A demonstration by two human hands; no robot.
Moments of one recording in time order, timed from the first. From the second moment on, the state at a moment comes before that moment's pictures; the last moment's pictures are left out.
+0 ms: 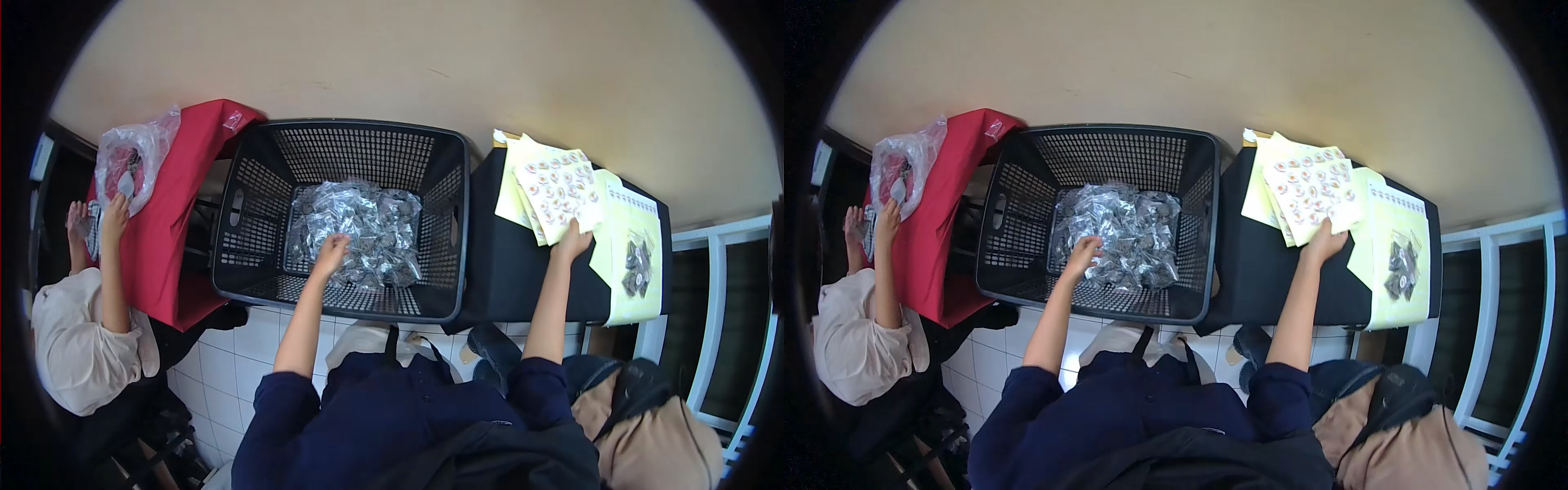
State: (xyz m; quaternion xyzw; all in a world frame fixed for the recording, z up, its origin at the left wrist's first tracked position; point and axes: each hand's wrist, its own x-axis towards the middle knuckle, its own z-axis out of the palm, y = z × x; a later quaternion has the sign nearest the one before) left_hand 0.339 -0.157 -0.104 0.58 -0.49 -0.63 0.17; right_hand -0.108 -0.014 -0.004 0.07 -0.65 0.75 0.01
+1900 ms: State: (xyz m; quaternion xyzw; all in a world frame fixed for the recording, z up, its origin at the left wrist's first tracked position) left_hand 0.062 0.021 0.076 0.39 -0.74 -0.49 0.25; right_hand -0.093 0.091 0.057 0.33 -0.58 0.60 -0.44
